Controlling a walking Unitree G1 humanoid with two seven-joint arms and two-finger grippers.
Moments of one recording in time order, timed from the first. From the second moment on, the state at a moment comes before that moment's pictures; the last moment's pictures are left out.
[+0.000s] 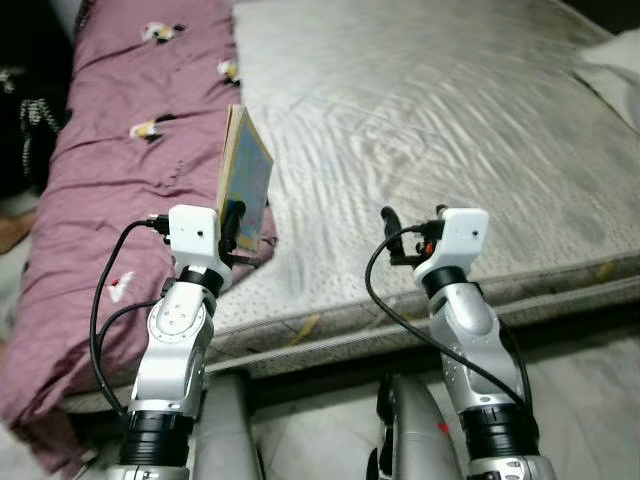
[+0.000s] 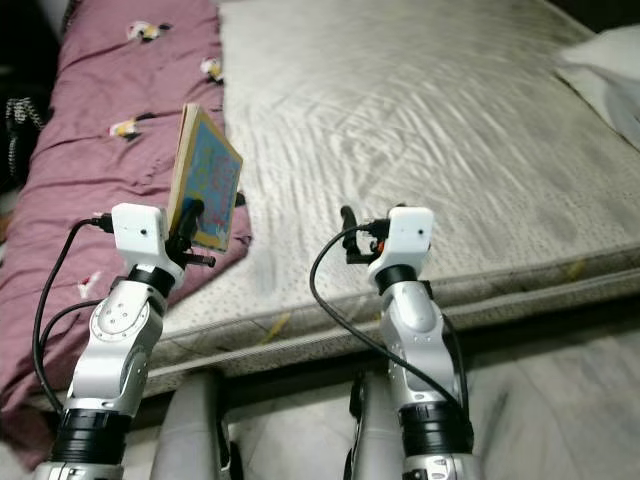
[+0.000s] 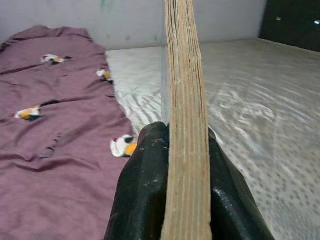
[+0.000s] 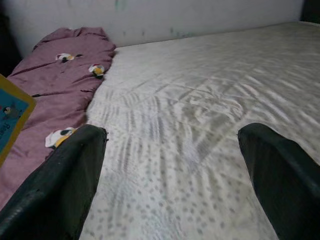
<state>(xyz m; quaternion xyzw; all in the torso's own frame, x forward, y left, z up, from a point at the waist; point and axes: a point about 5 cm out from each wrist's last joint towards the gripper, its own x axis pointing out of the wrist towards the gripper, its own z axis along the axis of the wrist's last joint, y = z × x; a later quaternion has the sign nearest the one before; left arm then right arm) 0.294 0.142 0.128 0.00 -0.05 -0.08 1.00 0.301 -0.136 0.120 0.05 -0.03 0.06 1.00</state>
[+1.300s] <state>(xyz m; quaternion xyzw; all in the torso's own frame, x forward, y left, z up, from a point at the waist) 0.276 0.133 0.110 0.02 0.01 -0.07 1.00 0.300 -0.144 0.122 0.04 -0.03 0.04 1.00</state>
